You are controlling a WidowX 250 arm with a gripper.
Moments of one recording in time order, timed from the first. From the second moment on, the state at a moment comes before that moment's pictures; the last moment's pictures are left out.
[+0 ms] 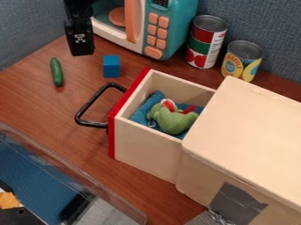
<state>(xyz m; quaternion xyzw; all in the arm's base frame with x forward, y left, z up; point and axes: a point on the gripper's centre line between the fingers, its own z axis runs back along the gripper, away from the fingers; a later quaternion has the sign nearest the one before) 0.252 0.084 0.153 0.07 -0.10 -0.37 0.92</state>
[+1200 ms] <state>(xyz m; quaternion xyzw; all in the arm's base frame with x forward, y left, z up) 0.247 0.162 0.077 0.12 -0.04 -0.56 0.82</state>
